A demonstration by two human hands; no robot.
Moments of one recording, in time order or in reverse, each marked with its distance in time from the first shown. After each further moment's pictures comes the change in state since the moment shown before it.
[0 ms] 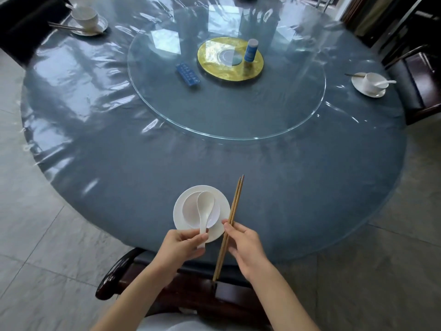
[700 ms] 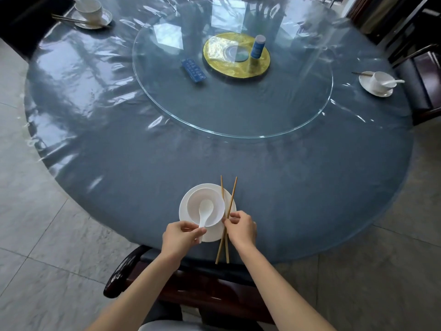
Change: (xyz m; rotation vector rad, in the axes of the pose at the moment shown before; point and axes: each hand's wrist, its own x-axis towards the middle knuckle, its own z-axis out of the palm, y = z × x) left_hand 0.044 -0.023 -0.022 0.272 0.401 -0.007; right_hand 0.078 0.021 0.011 -0.812 0.349 -0.259
